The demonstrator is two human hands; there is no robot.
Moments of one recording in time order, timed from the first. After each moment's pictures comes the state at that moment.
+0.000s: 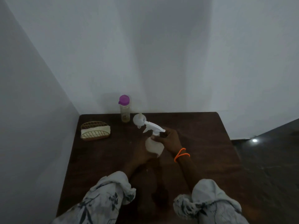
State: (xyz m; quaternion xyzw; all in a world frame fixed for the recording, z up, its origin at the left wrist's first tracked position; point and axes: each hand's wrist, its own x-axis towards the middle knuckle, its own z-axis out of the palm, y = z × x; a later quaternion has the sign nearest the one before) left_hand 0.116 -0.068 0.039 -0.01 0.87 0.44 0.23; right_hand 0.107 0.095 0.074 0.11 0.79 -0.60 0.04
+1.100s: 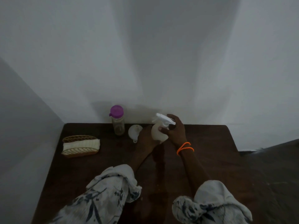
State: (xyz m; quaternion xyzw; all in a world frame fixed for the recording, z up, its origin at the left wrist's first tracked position) left_hand -0.035 0.005 -0.017 -0.01 0.87 0.47 0.13; right_hand -0.040 0.152 0.021 0.10 0.84 -0.53 -0.09
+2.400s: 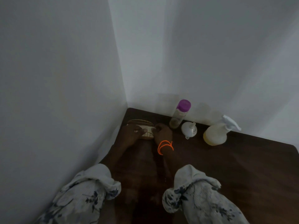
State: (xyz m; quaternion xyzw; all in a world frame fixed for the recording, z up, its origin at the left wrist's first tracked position) left_hand 0.023 -0.307 -0.011 -0.12 0.90 0.42 0.10; right_hand -0.020 -0.136 -0.041 0.07 0.91 -0.41 0.06
